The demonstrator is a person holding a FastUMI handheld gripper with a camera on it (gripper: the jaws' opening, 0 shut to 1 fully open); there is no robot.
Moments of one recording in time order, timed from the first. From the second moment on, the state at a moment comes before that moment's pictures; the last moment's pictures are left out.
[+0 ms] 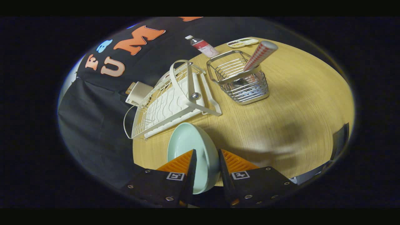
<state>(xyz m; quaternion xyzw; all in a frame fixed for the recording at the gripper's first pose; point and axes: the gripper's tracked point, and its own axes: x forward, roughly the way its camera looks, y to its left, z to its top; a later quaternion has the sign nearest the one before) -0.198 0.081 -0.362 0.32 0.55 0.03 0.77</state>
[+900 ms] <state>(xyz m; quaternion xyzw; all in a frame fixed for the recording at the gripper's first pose) -0.113 -0.037 -0.314 0.12 0.32 -0.06 0.94</state>
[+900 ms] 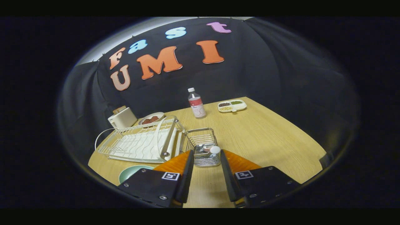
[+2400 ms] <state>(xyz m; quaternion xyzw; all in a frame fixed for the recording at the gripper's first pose) -0.118 0.021 -0.196 0.07 0.32 0.06 0.94</state>
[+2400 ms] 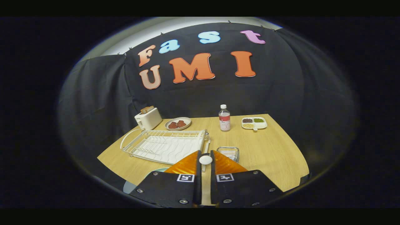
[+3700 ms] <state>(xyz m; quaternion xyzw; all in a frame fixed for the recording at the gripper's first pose) -0.164 0.160 -0.297 0.13 0.40 0.26 0.87</state>
